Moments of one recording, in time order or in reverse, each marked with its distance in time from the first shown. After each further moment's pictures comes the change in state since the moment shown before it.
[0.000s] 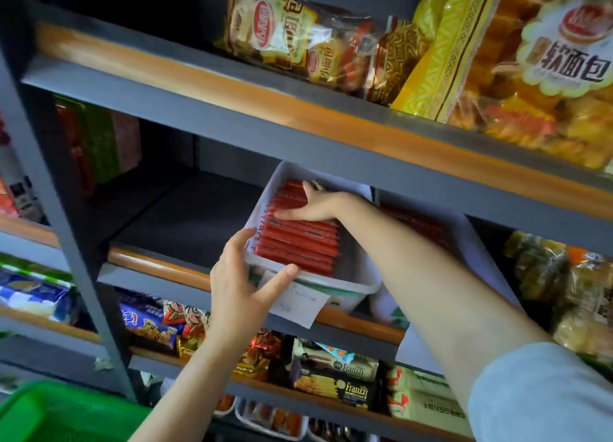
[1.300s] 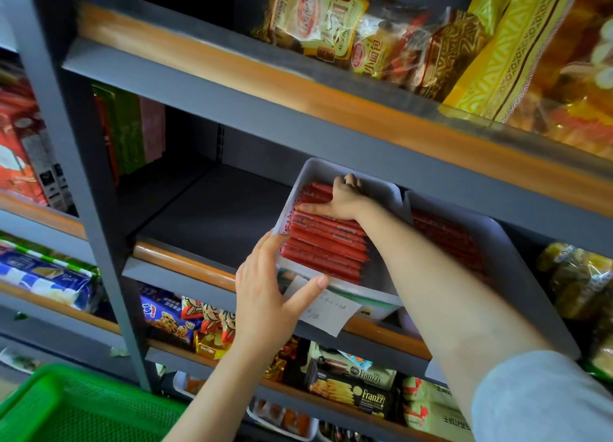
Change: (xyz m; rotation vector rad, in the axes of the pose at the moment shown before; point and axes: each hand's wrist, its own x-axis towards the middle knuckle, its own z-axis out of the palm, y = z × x) left_hand 0.000 -0.004 0.000 0.147 0.000 0.107; right_hand 0.016 -0.008 0.006 0.091 0.222 -0.003
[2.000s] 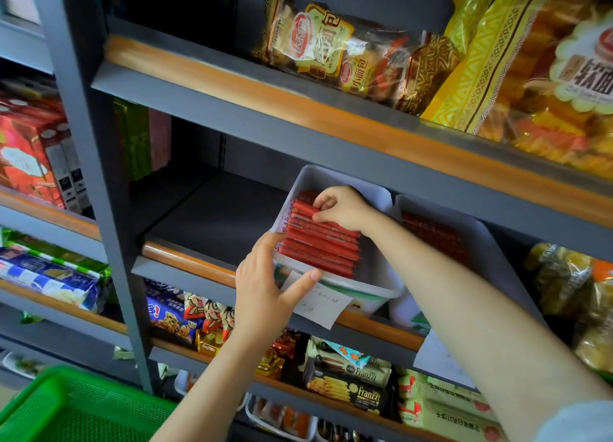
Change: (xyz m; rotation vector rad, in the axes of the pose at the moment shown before) left_hand -0.003 0.001 -0.001 -0.029 -0.013 -0.058; right_hand -0.041 0.001 -0.006 0.433 0.067 -0.209
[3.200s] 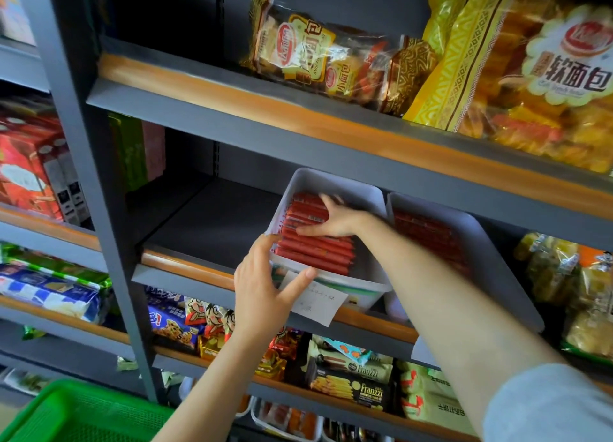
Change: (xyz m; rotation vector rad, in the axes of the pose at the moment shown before) left_hand 0.002 -0.002 0.001 0.019 0.009 0.017; right_hand 0.004 0.019 0.005 -0.394 -0.234 0.227
